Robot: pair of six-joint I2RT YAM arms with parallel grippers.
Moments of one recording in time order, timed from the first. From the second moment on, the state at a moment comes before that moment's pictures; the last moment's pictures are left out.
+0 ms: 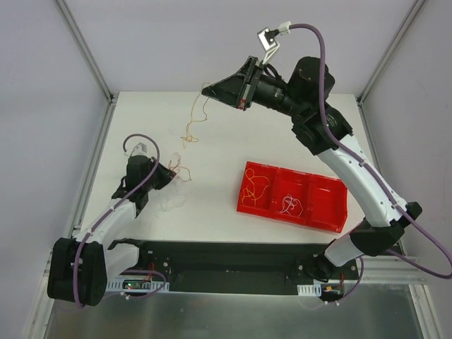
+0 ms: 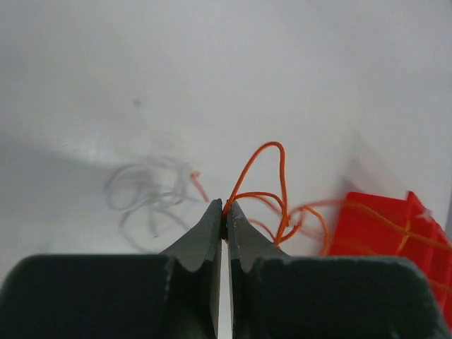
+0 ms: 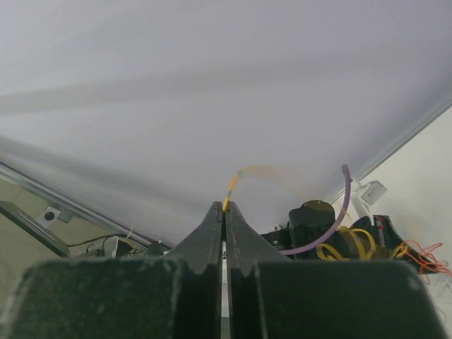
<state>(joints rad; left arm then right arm) -0.17 1.05 0.45 0.07 0.15 -0.78 0.76 1.54 1.94 -0.22 -0.49 0.89</state>
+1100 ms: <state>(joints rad) -0.10 0.87 0.64 -0.40 0.35 -0.57 0.66 1.01 0.93 -0.38 -0.19 0.50</state>
